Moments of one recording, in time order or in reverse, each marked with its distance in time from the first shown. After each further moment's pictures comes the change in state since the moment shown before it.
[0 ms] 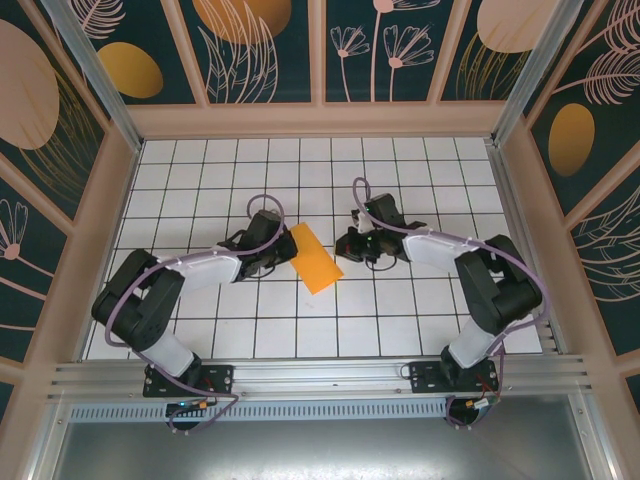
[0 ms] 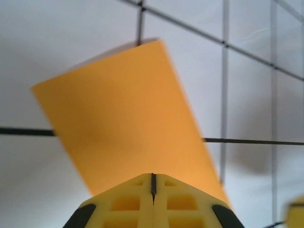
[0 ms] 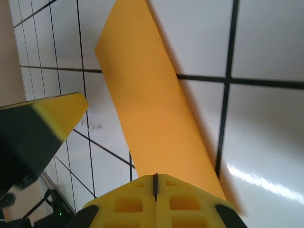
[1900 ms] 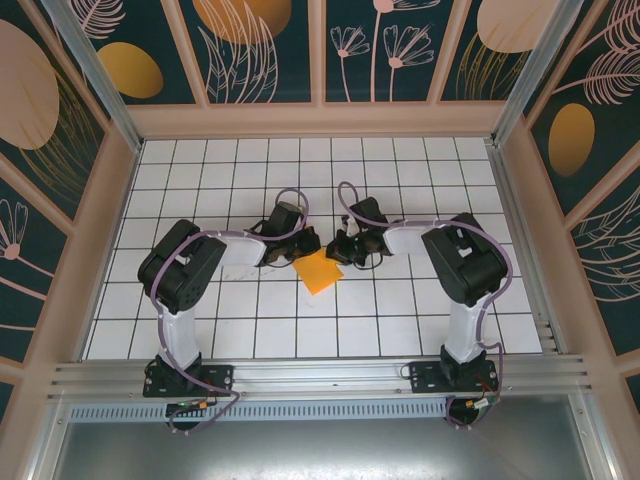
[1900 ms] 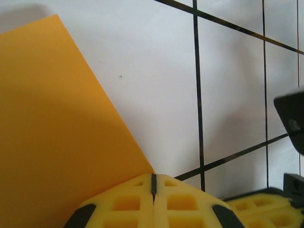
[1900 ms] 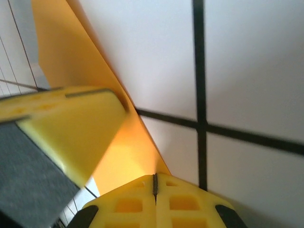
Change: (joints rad) left arm -0.003 0.336 0.193 0.108 0.188 0.049; right arm 0.020 0.214 0.065 0.047 -0.021 0.064
